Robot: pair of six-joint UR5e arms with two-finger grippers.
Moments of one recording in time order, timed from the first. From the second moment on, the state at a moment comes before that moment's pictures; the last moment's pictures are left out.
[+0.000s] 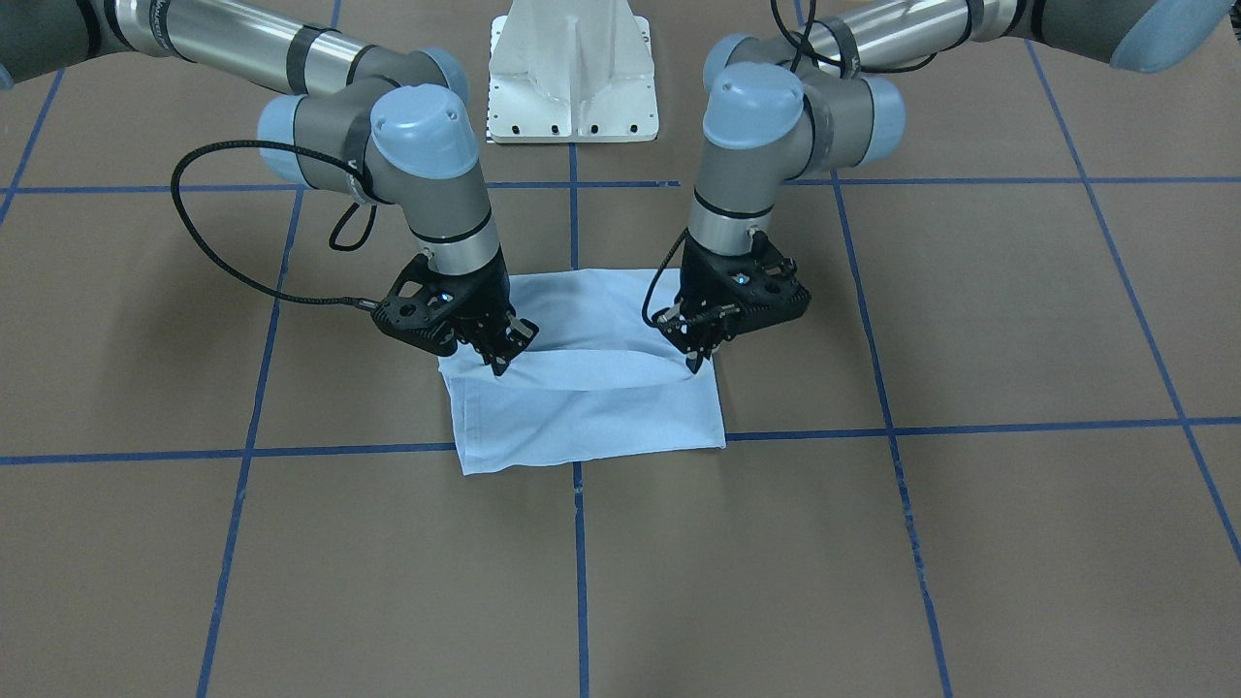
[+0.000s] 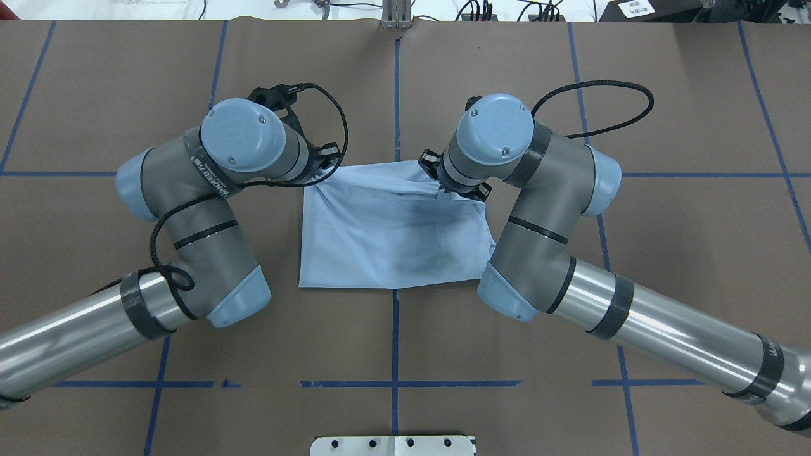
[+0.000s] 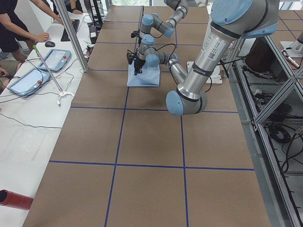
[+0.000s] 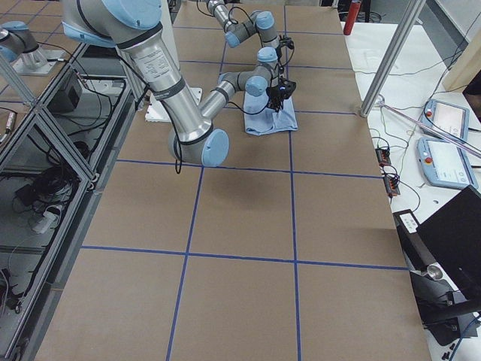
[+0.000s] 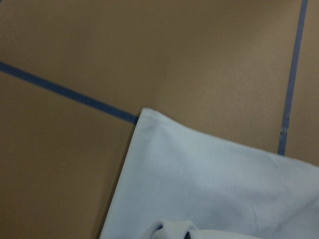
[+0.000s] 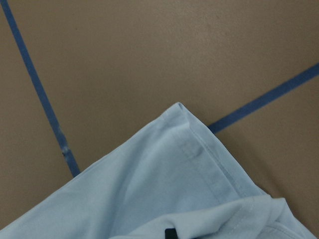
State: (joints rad) left arm -0.64 -2.24 -1.54 -1.85 -1.68 -1.53; right arm 0.61 -0.87 1.50 -1.33 1.78 1.70
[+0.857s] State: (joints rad) left arm -0.75 -2.29 -1.40 -1.98 -1.80 -1.30; right arm 0.78 -0.79 1.37 -1.27 1.97 1.58
